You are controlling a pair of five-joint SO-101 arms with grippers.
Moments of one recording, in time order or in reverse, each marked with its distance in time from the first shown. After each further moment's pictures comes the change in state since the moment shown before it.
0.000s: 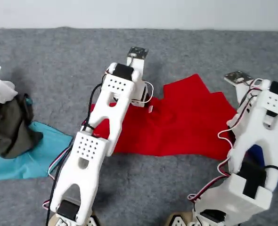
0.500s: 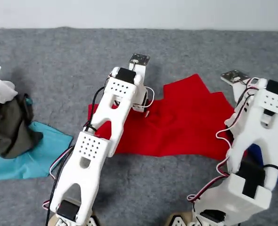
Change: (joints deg) left arm 0.4 3.9 0.4 0.1 -0.1; right arm -0.8 0.0 0.0 0.0 -0.4
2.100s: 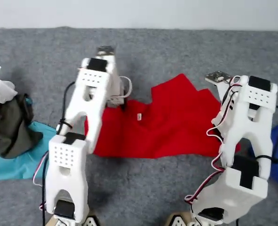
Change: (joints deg) left arm -9.4 -25.5 30.2 -3.3 7.6; right arm -6.3 4.0 0.0 0.0 -2.7
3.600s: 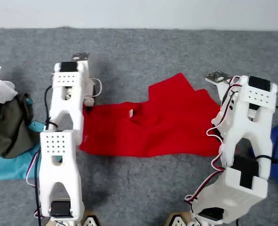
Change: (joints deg) left arm -13.6 17.1 -15.6 3.3 -12.6; right arm 0.0 0.0 0.0 0.1 0.0
